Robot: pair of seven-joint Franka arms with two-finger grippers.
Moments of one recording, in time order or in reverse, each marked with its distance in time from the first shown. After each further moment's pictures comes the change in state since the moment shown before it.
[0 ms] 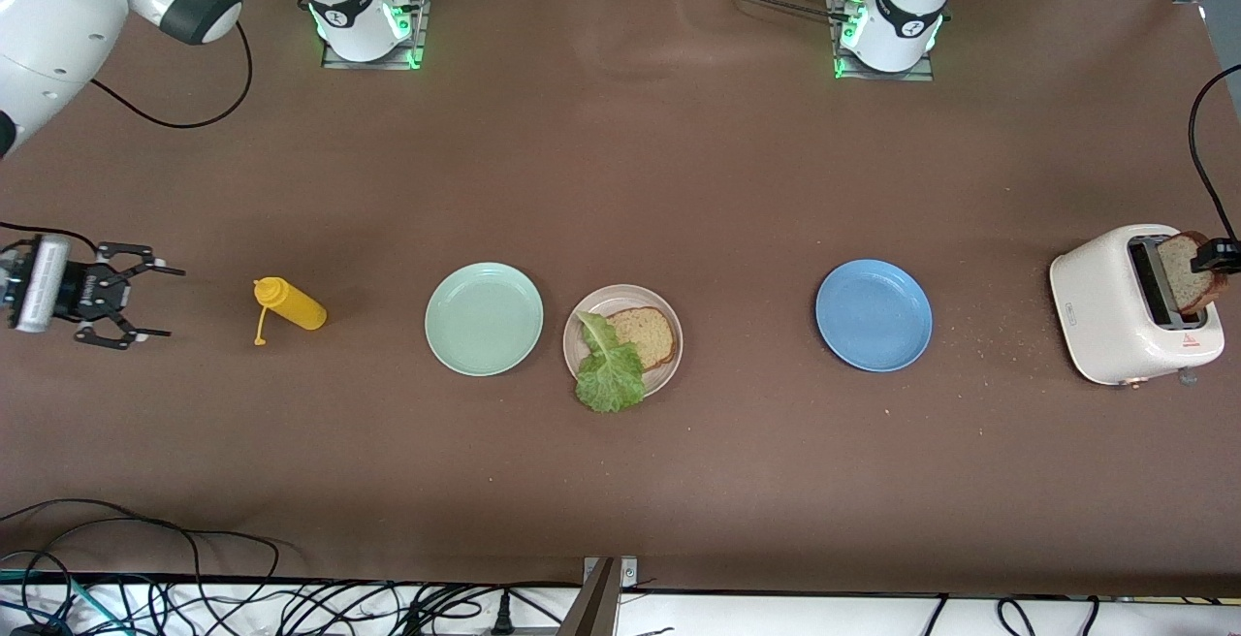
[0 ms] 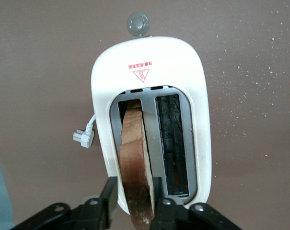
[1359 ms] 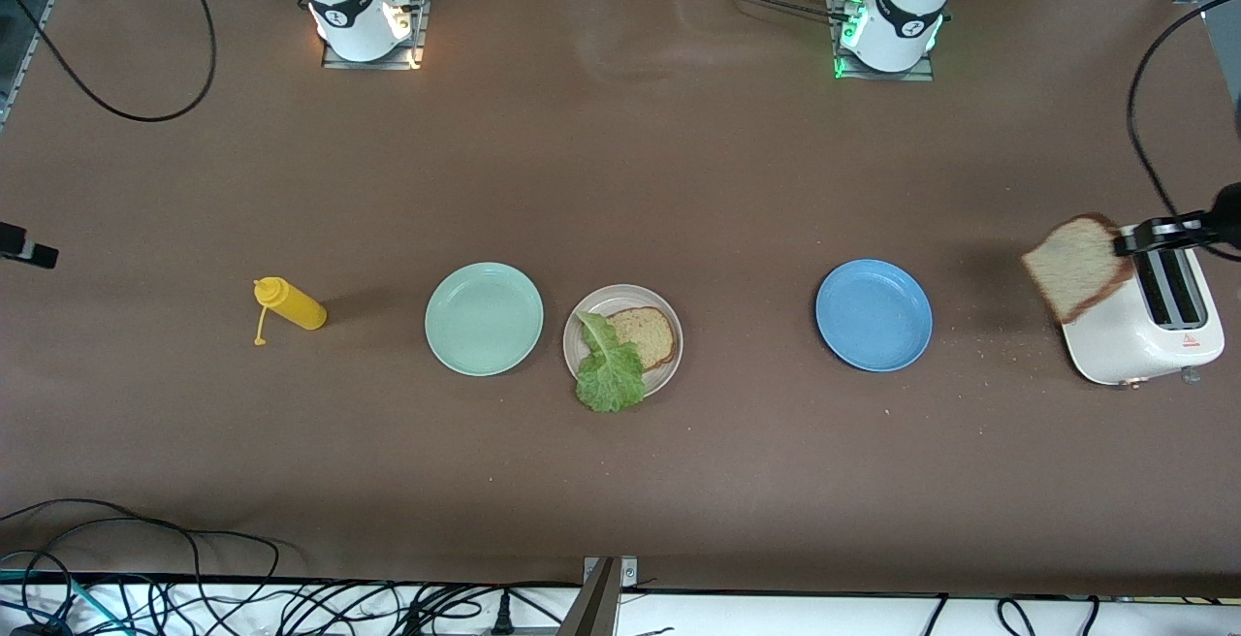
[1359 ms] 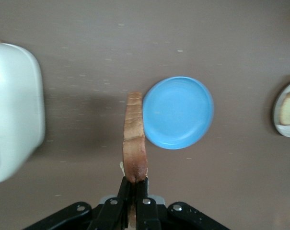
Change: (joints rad) left arm -0.205 -0.118 -0.058 0.106 -0.390 -0.357 -0.370; right arm -0.052 -0.493 0.576 0.268 -0.943 0.185 2.011
